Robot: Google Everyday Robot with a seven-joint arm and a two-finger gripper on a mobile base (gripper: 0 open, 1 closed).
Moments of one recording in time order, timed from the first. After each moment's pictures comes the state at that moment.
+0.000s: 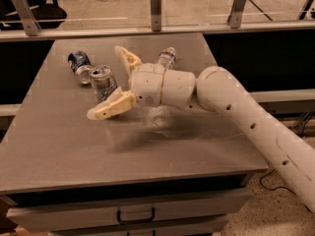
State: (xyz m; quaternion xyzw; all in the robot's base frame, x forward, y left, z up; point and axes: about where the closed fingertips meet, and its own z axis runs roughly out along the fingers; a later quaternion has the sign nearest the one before) arm 0.536 0.123 0.933 -0.49 0.48 0.39 0.61
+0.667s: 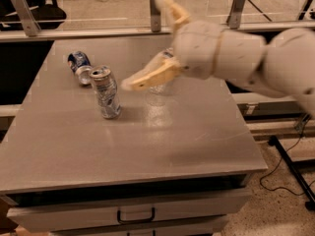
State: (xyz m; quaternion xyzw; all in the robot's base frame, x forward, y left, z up) arm 0.518 0.032 1.034 -0.51 0.47 0.26 0.67
